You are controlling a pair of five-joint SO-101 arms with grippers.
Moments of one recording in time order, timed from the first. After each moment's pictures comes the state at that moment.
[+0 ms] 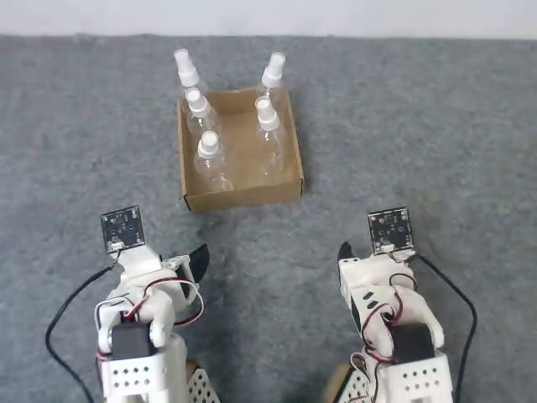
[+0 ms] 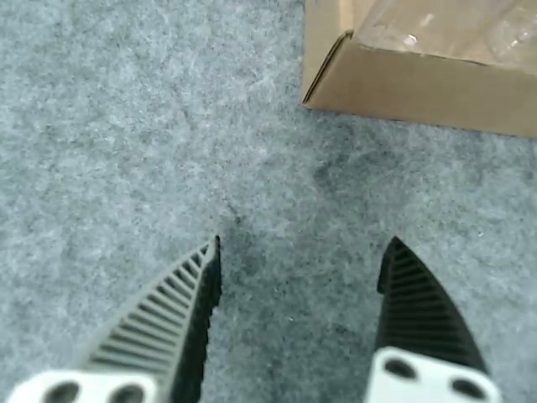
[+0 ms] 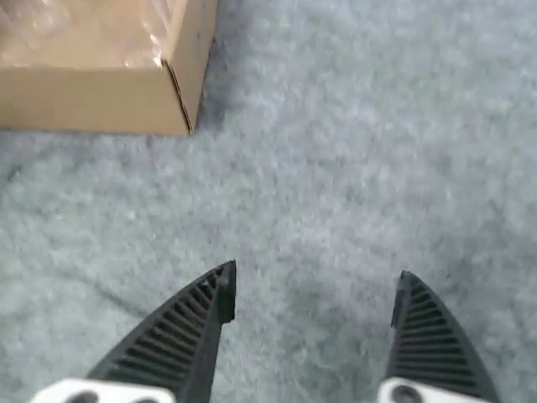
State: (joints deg) left arm -12.1 -103.4 97.0 72.0 15.3; right arm -14.0 -102.8 93.0 59.9 -1.1
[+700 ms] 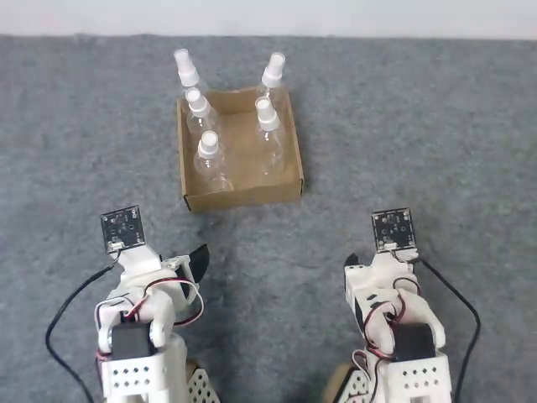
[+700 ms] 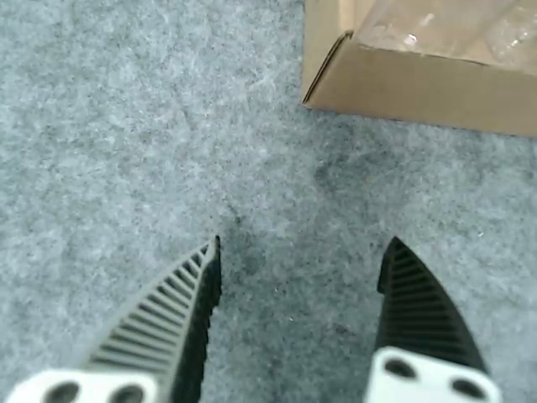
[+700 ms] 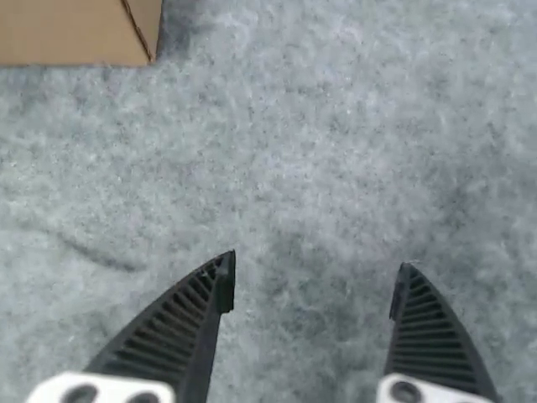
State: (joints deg) left arm -12.1 -103.4 97.0 72.0 15.3; right arm -10.6 -102.7 95.0 64.4 -1.1
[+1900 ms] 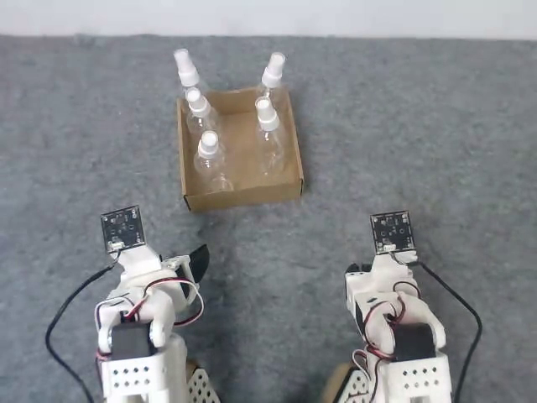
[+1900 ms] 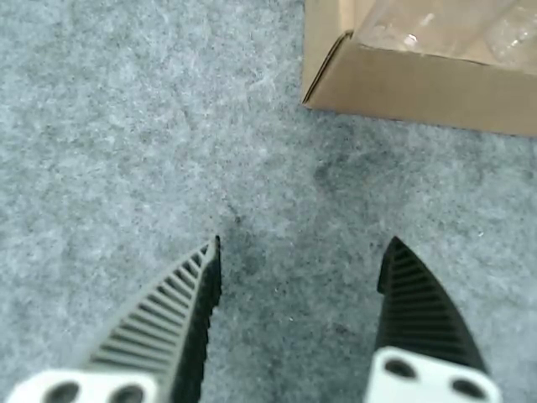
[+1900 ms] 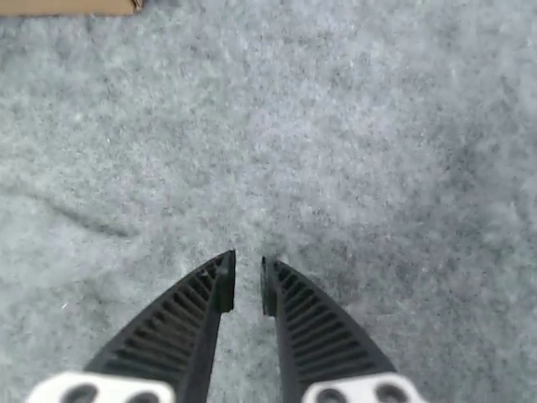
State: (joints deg) left arm -12.1 -103.4 97.0 72.0 15.3; right arm -10.3 -102.7 95.0 69.1 -1.1
